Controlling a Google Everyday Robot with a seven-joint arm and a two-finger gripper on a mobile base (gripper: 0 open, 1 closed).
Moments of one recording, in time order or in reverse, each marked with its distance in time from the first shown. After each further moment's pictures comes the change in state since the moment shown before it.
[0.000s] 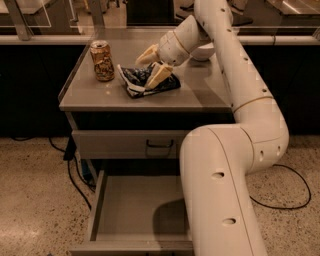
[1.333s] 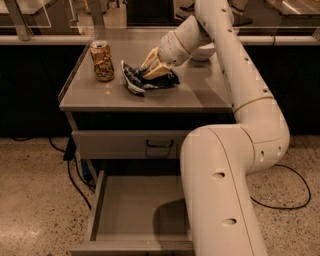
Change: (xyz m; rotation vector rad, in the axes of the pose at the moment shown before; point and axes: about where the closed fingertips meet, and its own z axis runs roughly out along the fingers) arm 0.000 0.000 0.000 0.001 0.000 0.000
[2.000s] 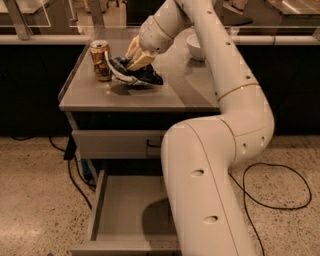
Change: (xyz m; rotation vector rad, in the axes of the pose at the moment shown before) arm -0.050 -0.016 0.007 -0.035 0.067 -0.091
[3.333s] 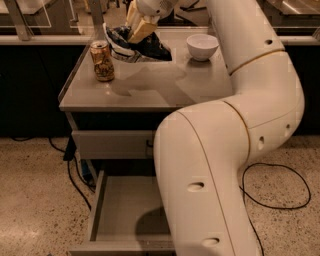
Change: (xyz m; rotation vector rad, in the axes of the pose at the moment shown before) arm -0.073 -0.005 -0.077 0.028 0.222 -0.036
